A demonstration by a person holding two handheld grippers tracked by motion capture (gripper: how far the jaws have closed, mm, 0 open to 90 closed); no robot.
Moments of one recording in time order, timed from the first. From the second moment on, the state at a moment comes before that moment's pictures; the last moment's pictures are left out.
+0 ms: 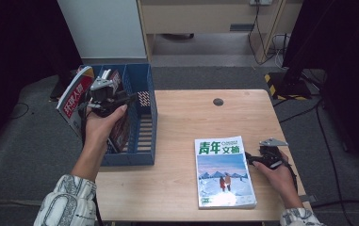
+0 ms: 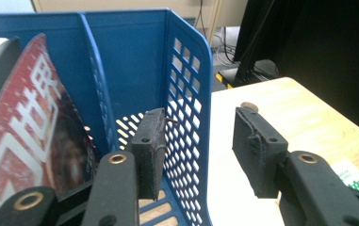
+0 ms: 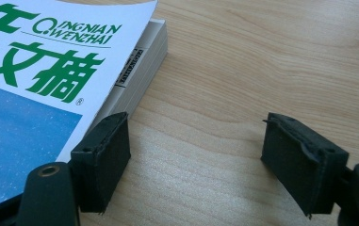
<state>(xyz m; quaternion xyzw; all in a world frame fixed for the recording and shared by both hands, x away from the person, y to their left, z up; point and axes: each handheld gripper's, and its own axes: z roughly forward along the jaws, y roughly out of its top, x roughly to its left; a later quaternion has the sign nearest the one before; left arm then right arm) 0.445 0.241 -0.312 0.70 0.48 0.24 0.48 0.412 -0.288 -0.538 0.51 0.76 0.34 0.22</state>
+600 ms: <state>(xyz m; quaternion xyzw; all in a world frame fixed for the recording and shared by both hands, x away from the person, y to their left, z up) 0.444 0.235 -0.335 0.74 0.45 0.20 0.45 0.412 -0.288 -0.538 0.51 0.76 0.34 0.22</state>
